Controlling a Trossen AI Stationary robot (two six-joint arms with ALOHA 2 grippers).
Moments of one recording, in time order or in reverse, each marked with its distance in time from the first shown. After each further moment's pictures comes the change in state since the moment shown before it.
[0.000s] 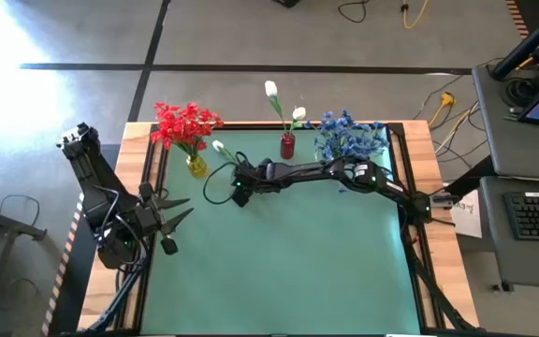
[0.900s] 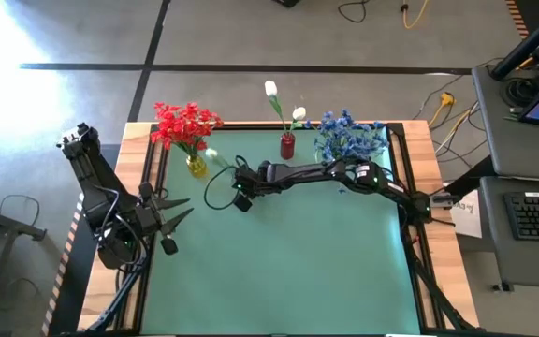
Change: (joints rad) left arm 0.001 0.000 -0.001 0.000 0.000 -0.005; right arm 0.018 -0.013 -0.012 -0.031 -0.078 -0.067
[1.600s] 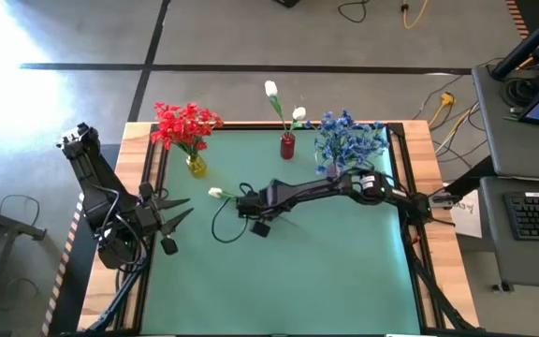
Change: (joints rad) left arm 0.000 0.000 -0.001 -0.004 0.000 -0.018; right arm 0.143 -0.060 -0.001 -0.355 -0.001 -0.028
